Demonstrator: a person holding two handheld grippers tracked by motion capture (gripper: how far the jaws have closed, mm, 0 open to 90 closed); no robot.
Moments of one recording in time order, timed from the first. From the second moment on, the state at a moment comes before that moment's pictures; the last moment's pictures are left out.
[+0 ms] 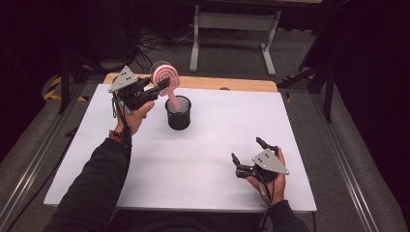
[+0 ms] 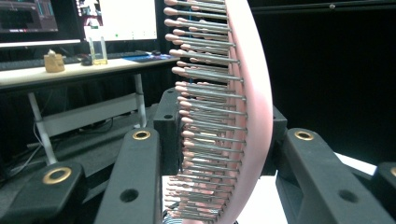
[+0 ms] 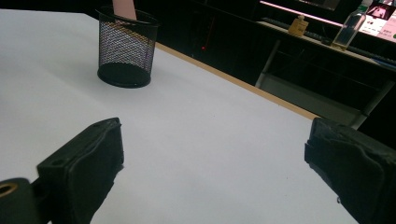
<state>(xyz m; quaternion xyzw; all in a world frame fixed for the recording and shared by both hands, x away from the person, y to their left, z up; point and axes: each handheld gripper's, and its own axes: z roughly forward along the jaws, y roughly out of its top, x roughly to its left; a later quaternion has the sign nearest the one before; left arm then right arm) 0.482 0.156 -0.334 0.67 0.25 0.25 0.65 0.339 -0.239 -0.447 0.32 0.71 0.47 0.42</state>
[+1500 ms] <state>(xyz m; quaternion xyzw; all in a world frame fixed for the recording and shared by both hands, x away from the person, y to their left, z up) 0.493 0.143 -0.388 0.67 0.30 0.18 0.65 0.340 -0.237 -0.449 0.31 0.72 0.45 0.42</state>
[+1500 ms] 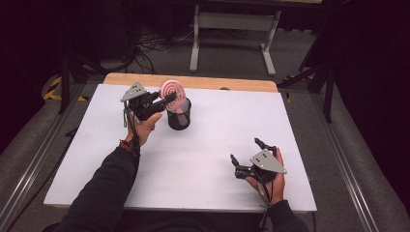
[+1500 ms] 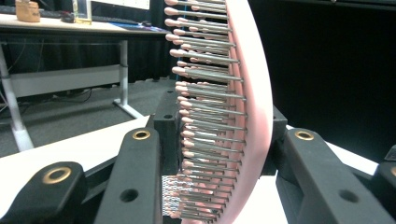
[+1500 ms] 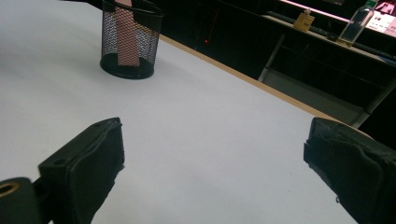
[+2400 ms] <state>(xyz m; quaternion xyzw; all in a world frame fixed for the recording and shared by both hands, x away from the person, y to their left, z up) 0.500 0.157 -0.387 0.68 0.30 0.21 0.64 0.340 -0.233 -0.451 0.31 0.73 0.44 0.43</state>
